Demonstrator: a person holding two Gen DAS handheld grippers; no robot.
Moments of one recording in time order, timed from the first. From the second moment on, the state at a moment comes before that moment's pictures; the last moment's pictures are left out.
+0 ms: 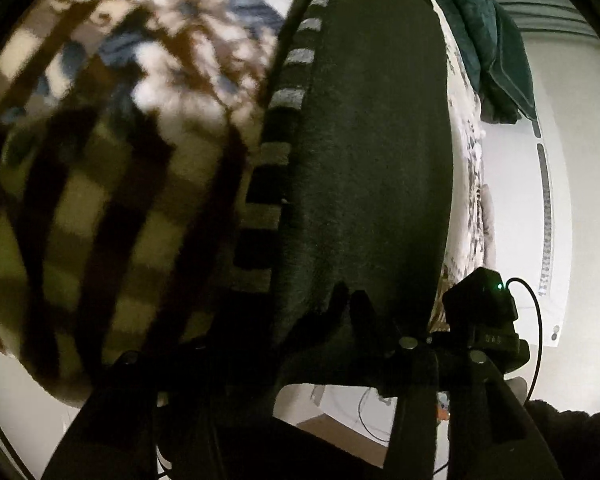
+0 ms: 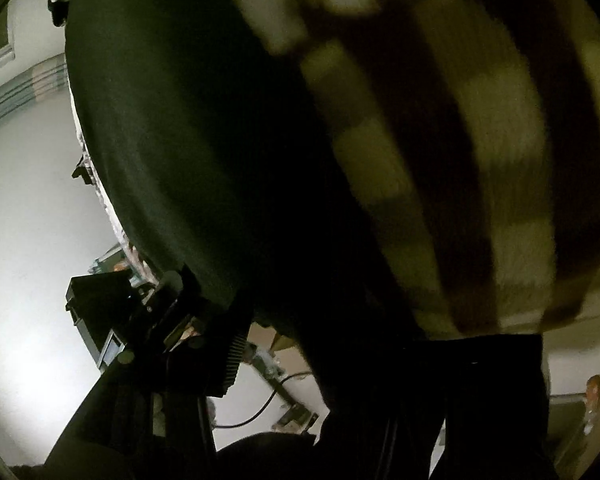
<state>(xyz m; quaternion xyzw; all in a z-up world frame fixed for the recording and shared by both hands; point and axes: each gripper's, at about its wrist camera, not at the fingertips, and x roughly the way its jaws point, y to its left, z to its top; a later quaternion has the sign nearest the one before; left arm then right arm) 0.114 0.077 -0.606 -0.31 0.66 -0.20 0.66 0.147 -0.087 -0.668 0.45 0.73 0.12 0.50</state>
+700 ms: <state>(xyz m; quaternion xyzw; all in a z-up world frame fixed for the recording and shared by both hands) 0.322 0.045 -0.439 -0.27 0.51 -0.23 0.78 0.375 -0.088 -0.485 0.40 0.62 0.15 0.66</state>
